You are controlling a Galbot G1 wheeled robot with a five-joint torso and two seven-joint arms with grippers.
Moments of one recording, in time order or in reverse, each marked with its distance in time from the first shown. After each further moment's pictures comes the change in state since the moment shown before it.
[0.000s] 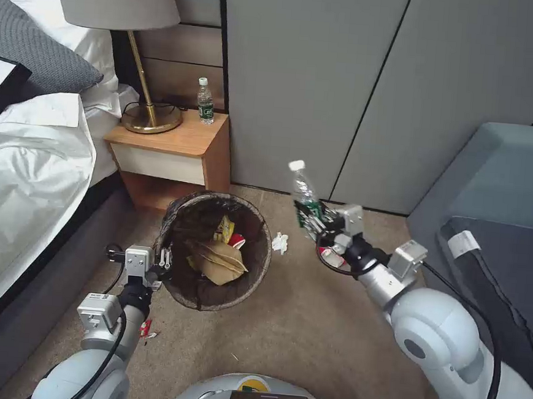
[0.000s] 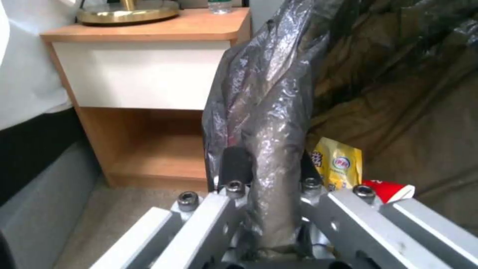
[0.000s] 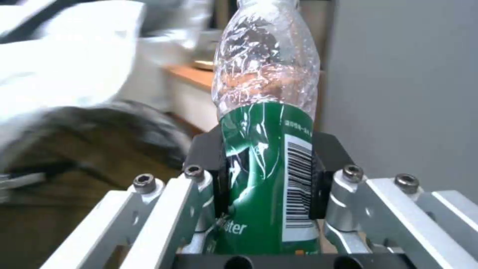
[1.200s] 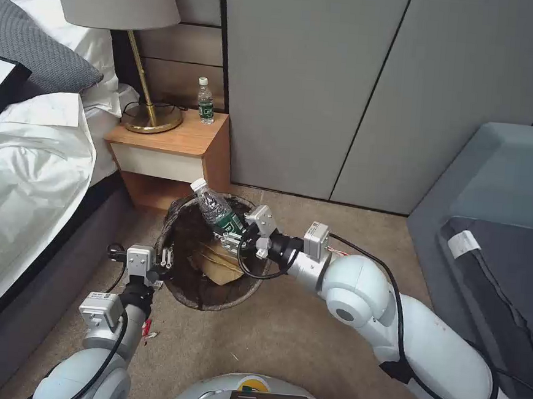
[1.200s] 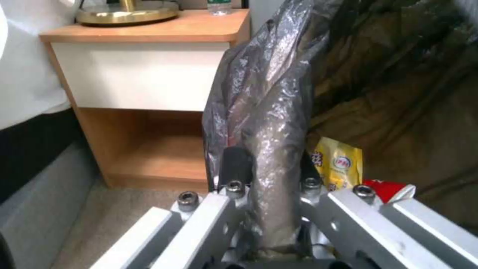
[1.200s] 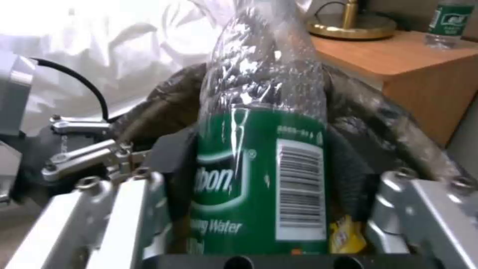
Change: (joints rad) left arm -0.009 -0.016 -0.002 0.000 0.003 0.007 0.012; right arm 0.395 0.102 -0.500 -0.147 0.001 -0.085 -0.001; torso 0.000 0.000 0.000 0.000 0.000
